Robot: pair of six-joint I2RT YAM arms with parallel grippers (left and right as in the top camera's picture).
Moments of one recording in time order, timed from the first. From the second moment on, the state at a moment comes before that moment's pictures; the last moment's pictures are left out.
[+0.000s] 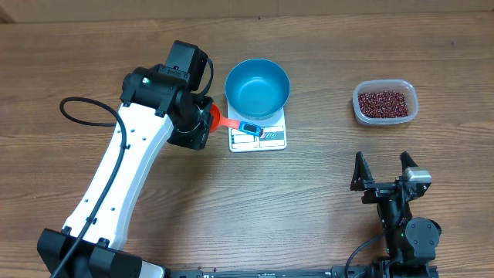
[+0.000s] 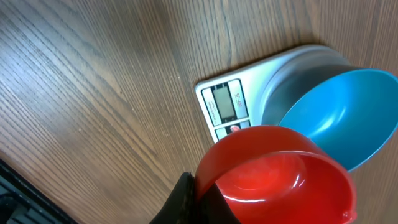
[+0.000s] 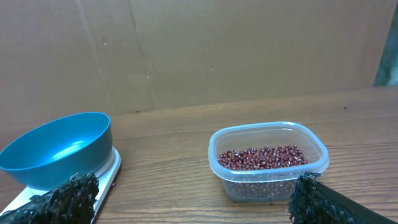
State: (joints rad) left arm -0.33 1.62 1.62 -1.35 0.09 -1.65; right arm -0.03 0.01 0.02 -0.03 -0.07 0.13
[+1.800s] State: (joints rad) left arm -0.39 1.62 1.62 -1.33 0.12 -1.80; right arm -0.03 0.87 0.74 -0.24 -0.75 0.49
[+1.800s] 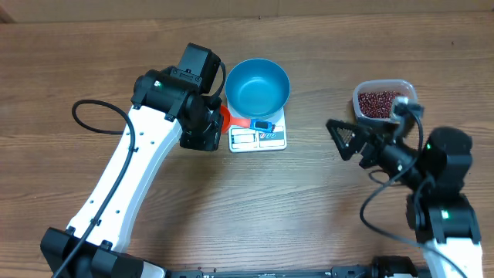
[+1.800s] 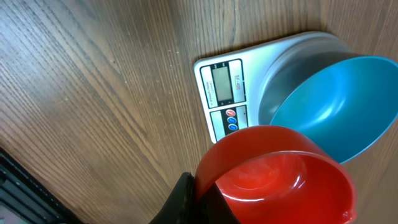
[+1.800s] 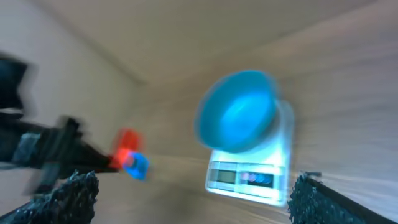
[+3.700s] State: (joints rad) left arm -0.47 1.62 1.62 -1.23 0.23 -1.94; right arm 0.19 1.19 0.75 0.20 -0.95 1.06
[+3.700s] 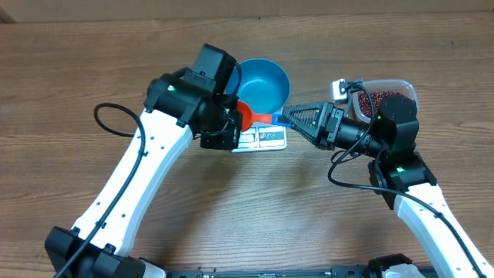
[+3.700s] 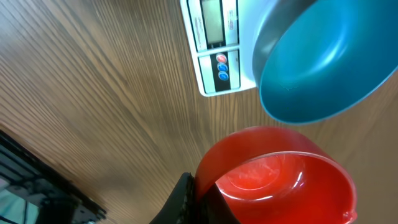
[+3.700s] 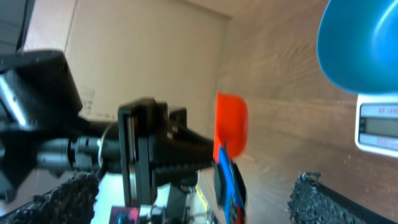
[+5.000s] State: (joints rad) left arm -0.55 1.62 1.62 -1.08 0.24 -2.07; right arm 0.19 1.19 0.75 0.26 -0.87 1.09
